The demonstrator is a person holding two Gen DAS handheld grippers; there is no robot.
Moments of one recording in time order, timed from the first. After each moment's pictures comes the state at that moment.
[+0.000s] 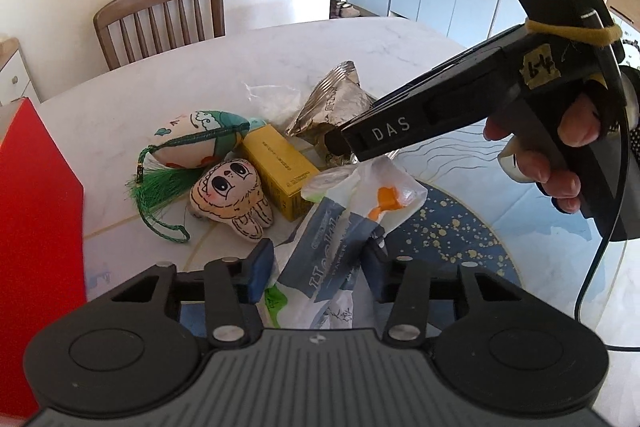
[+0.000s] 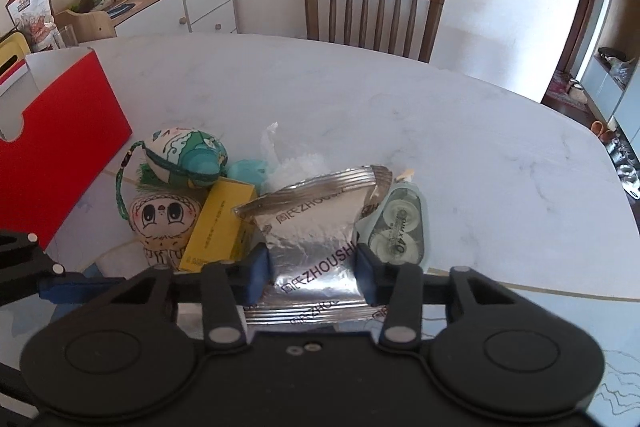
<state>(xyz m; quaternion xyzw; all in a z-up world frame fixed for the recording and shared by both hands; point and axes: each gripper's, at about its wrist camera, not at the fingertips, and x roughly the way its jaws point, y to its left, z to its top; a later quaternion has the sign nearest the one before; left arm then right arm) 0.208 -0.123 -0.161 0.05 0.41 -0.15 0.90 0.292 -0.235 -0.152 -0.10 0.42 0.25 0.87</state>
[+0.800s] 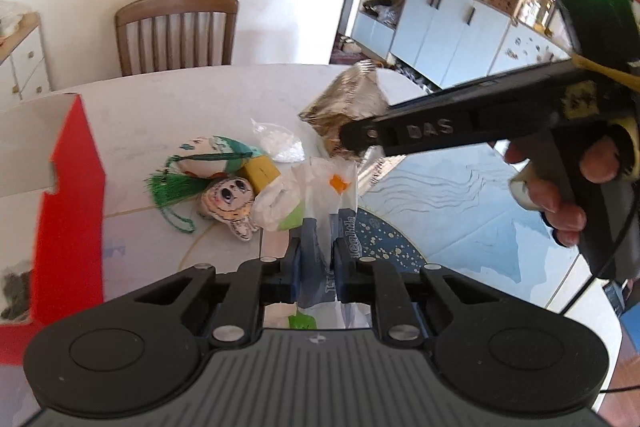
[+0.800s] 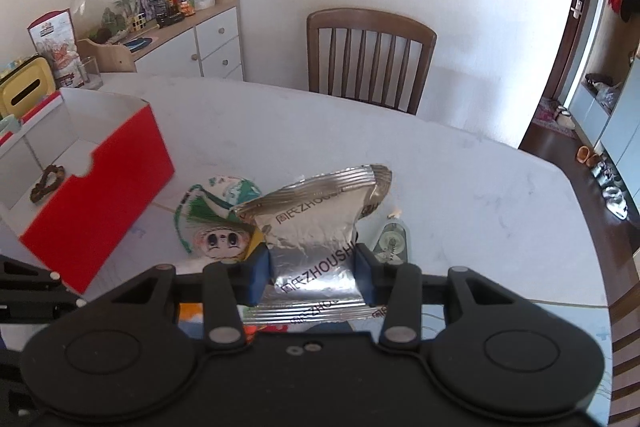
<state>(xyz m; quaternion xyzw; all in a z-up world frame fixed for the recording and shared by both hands) 0.161 -0.099 -0.106 -0.04 0.38 -0.15 0.91 0.240 -0.234 -0.080 -0.11 0.38 0.25 0.89</state>
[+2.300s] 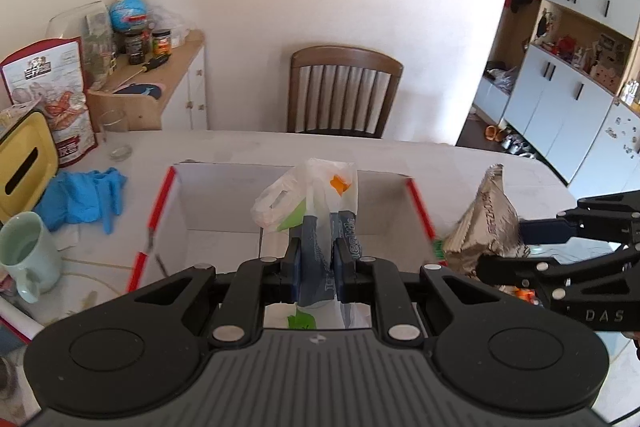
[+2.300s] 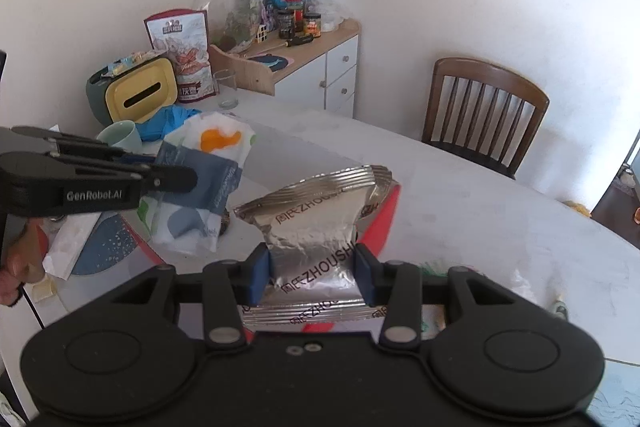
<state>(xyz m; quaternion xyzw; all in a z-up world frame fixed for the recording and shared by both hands) 0.132 0.155 -0.026 -0.07 0.34 0.02 0.94 0.161 -0.033 -0.019 -0.13 0.35 0.35 0.86</state>
